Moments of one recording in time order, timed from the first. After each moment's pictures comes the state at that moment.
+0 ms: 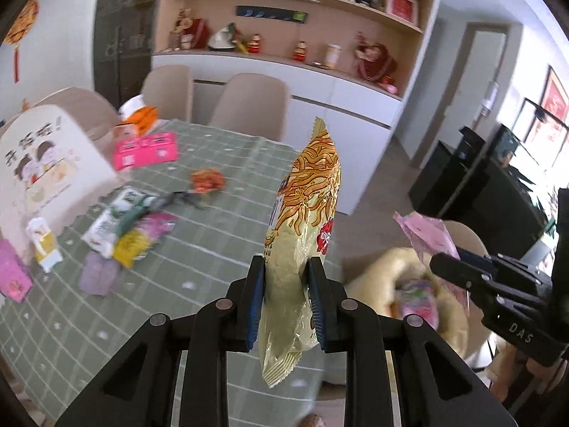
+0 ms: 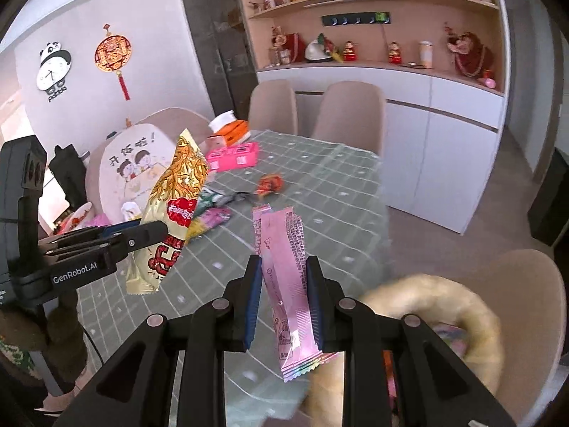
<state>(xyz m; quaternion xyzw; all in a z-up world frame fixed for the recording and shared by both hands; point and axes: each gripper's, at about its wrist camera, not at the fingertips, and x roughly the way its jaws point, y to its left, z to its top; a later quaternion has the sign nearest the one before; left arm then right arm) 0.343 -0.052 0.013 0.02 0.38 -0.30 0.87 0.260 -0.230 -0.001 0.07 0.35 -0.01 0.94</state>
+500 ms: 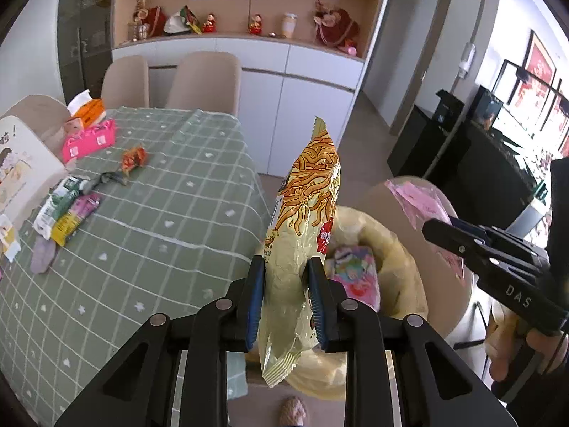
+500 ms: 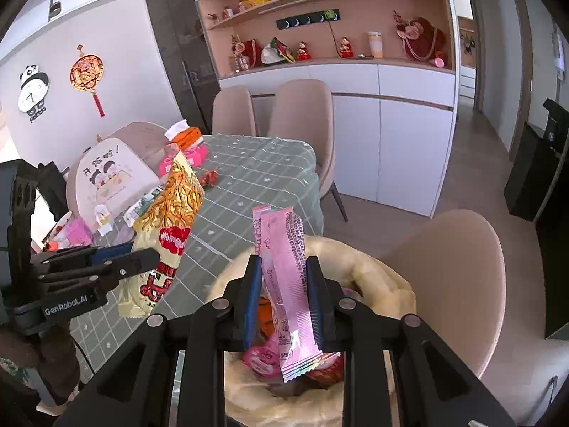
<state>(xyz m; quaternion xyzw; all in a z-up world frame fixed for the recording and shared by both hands) 0.266 -0.179 -0.015 0.06 0.42 -0.33 0.84 0.190 -0.347 -0.023 0.11 0.35 -0.05 0.93</state>
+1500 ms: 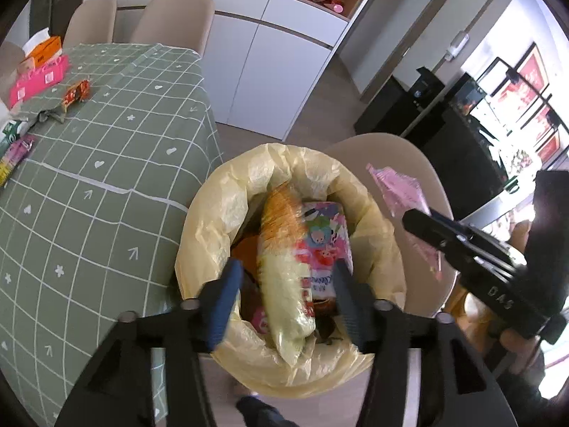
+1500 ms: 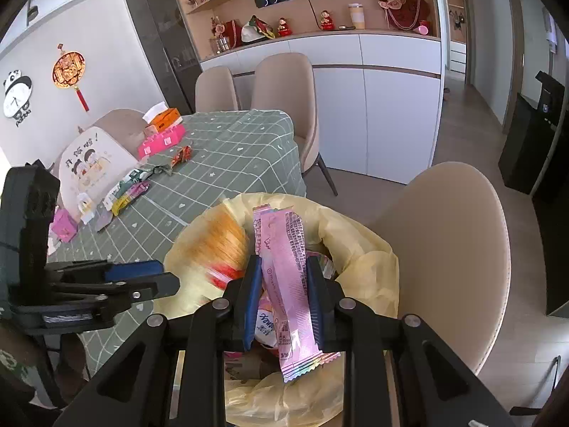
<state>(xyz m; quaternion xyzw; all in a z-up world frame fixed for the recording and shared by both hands) 0.287 -0.203 -0.079 0.01 0.51 -0.39 0.77 0.189 -0.369 -0.070 0.12 0.39 -0.06 0.91</state>
